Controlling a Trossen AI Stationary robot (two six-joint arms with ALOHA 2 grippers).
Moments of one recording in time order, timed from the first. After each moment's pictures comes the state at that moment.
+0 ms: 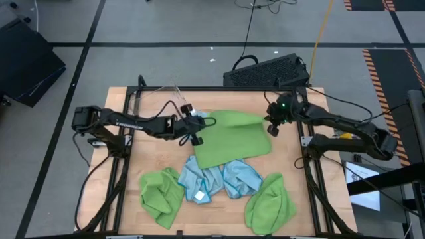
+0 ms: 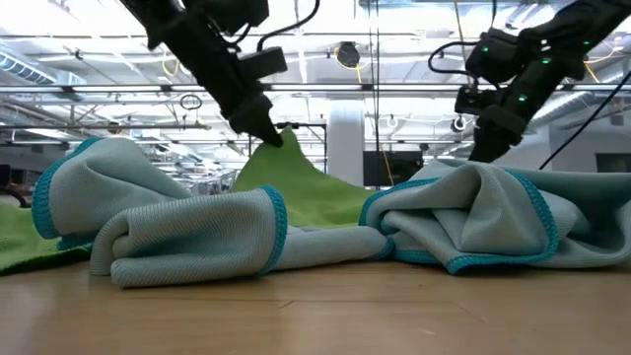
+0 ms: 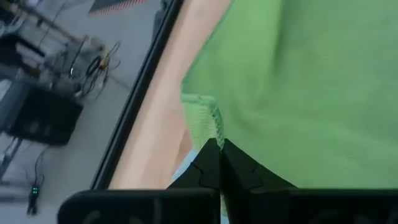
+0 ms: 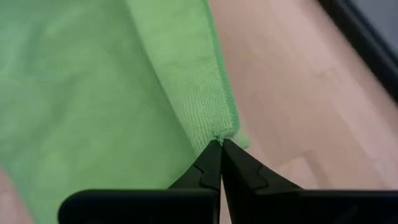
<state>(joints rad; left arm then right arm) 0.05 1.53 0.93 -0.12 -0.52 0.20 -0.64 0.96 0.51 -0.44 -0.13 -0.19</state>
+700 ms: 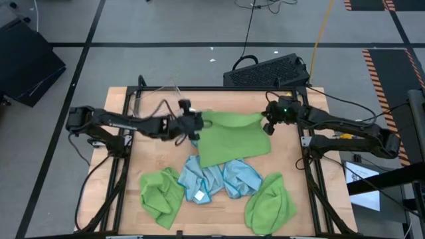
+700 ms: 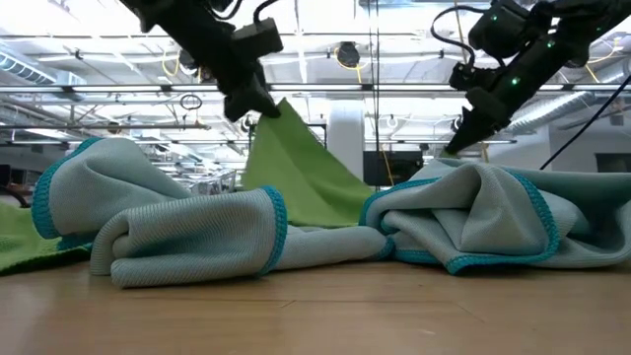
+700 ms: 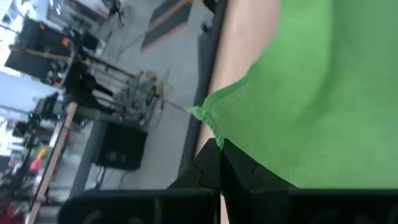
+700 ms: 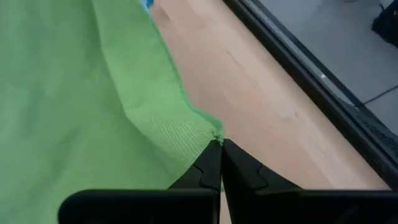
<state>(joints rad) 0.08 1.45 0.93 -0.03 -0.64 0.54 -0.50 0.90 0.54 -0.36 0.10 -0.05</state>
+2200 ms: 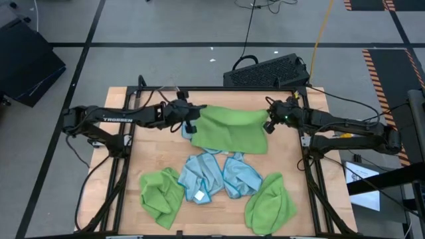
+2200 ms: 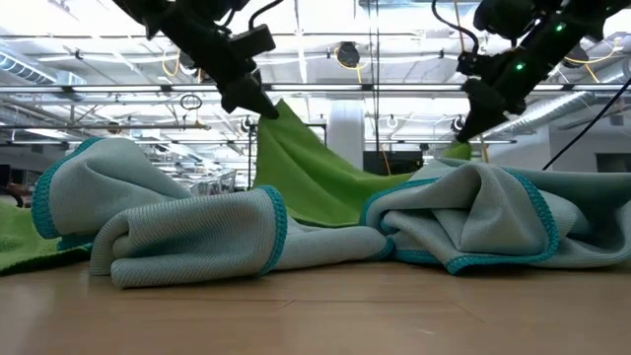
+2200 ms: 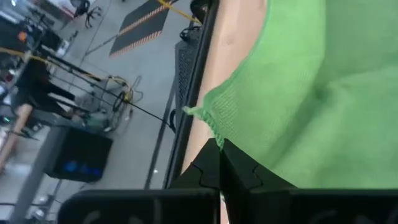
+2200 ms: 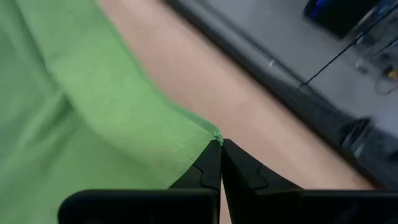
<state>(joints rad) 0.21 1.39 0.93 -0.10 -0.42 0.49 -0.34 0.87 0.57 -0.44 0.43 0.16</state>
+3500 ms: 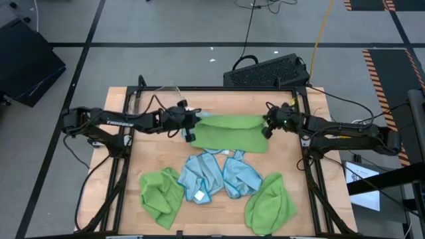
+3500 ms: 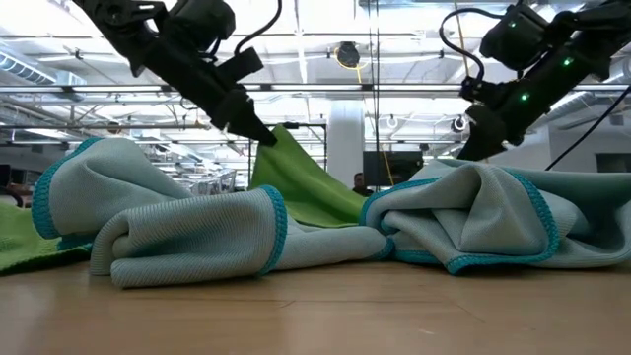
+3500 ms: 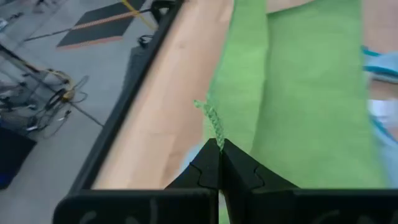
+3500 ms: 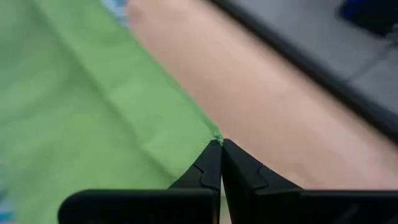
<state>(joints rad) 0.20 1.39 0.71 0.13 -0.22 0.27 -0.36 0.87 0.38 -0.22 0.26 0.16</state>
